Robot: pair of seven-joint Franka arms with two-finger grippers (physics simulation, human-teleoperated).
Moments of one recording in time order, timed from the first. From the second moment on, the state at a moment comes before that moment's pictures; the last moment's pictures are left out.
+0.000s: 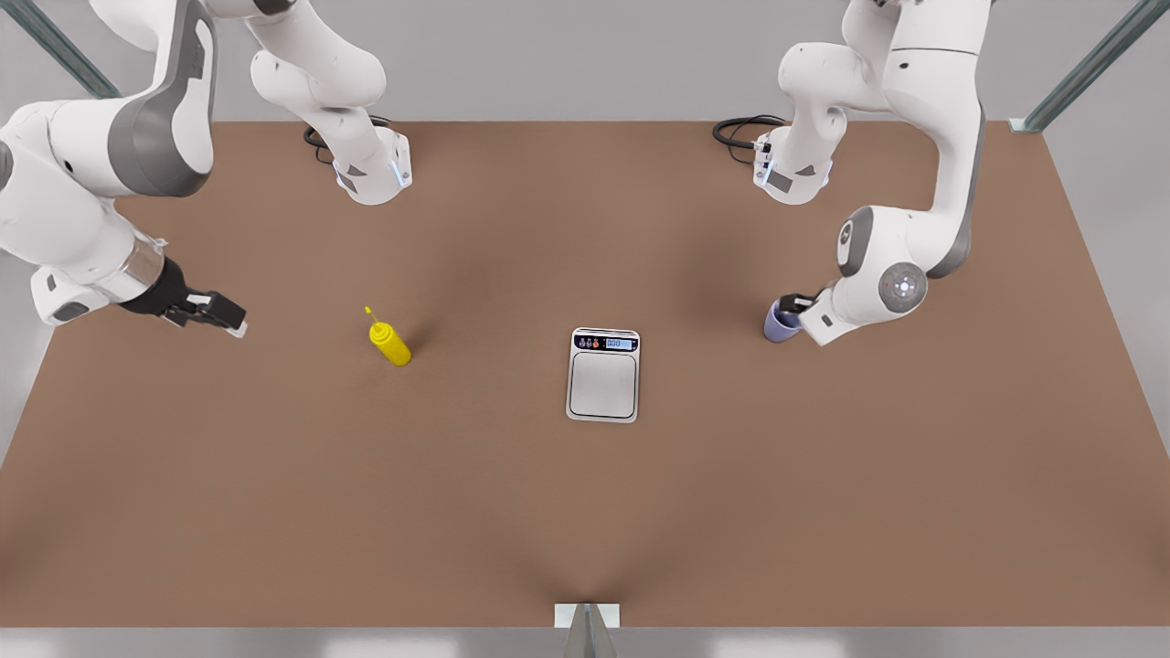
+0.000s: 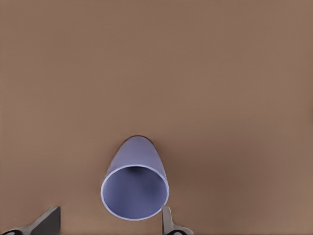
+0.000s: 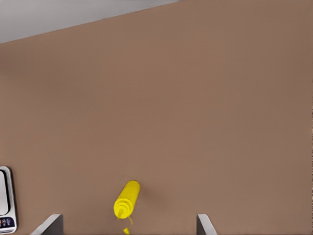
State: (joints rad) left arm -0.21 0.08 0.08 -2.26 -0.08 2.02 0.04; right arm -0.04 0.10 0.04 -1.49 0.04 1.61 0.21
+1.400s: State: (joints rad) left arm -0.43 0.29 0.07 -1.96 -0.10 2.11 -0.39; right arm -0.04 0.13 0.03 -1.43 0.05 1.53 0.31
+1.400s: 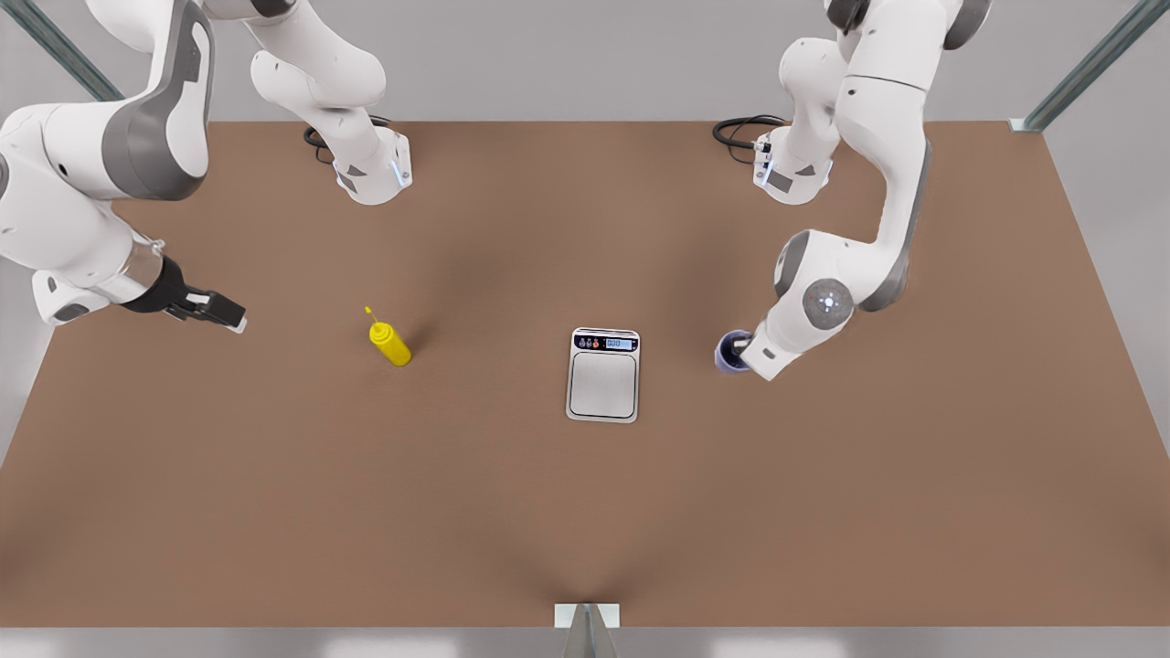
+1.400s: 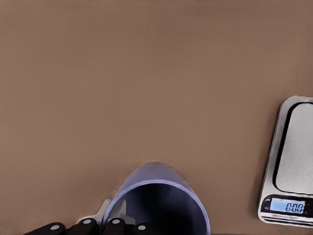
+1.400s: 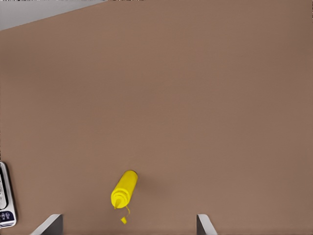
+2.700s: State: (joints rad) left arm -0.66 0.51 0.32 -1.30 -0.29 1.56 -0.61; right arm -0.26 0.71 -0.09 -2.05 1.18 1.48 0.22
